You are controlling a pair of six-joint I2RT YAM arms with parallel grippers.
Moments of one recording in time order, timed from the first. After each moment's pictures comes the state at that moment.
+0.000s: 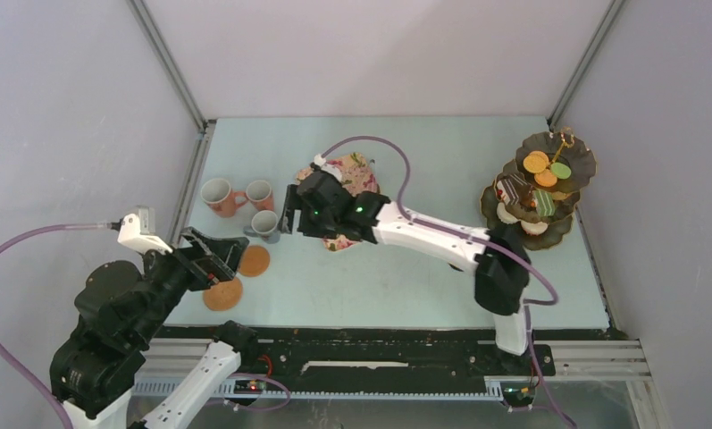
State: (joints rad) left arm -0.39 0.49 1.37 -1.13 -0.11 -0.60; right arm 1.07 1.91 1.71 -0.48 0.11 0.98
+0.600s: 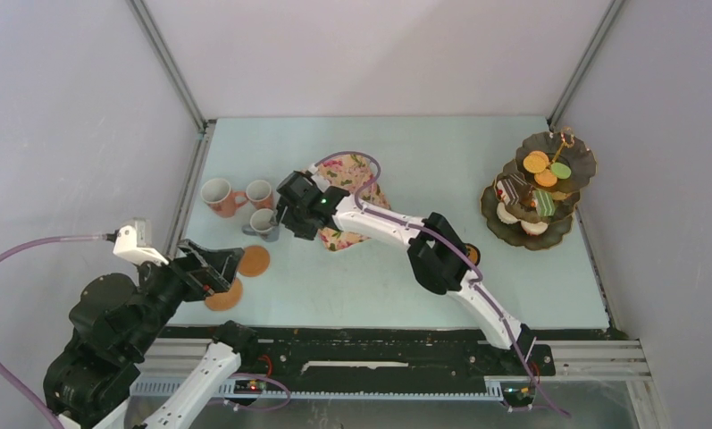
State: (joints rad) left arm -0.39 0.45 1.37 -1.19 -0.13 -0.57; right arm 1.01 2.41 2.12 -0.57 0.08 1.26
